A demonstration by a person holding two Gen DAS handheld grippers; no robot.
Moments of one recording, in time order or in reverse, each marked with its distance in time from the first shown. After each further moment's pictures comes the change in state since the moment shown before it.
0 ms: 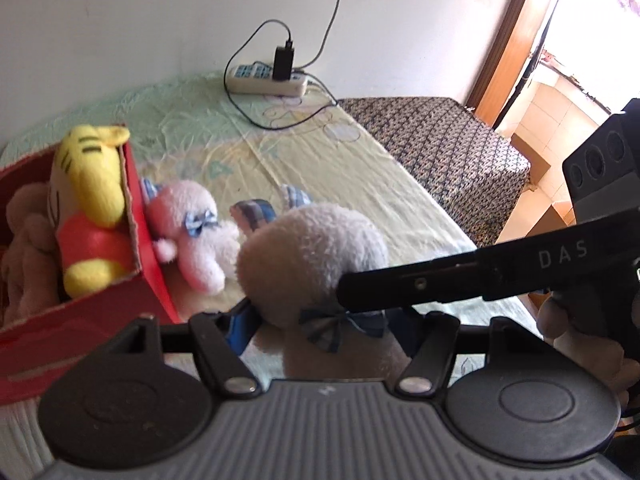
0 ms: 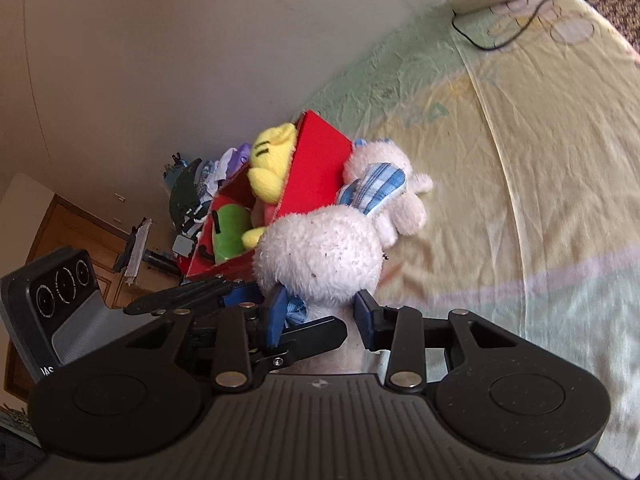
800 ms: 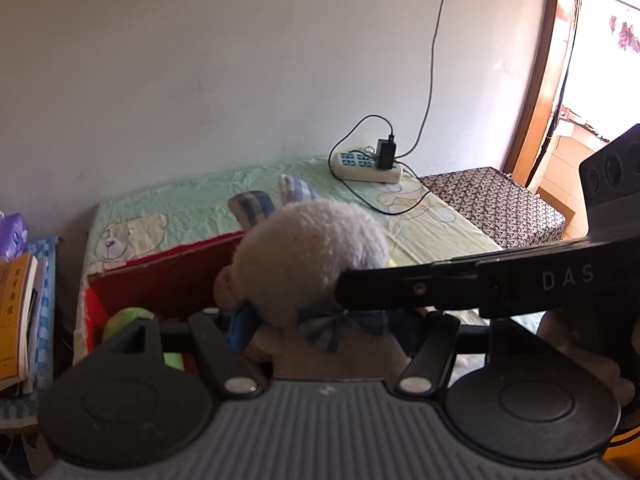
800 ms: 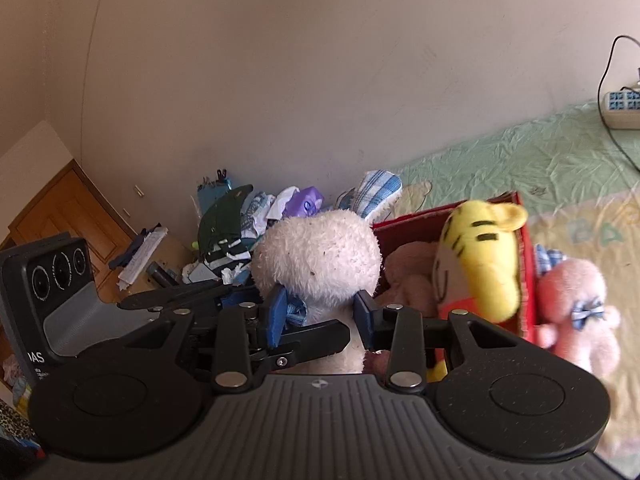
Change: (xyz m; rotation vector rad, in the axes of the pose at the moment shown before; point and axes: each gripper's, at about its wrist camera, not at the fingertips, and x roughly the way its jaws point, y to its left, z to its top) left arm -0.105 0.191 0.008 0.027 -0.205 0.088; right arm 0.148 0.152 0.019 -0.275 -0.159 0.014
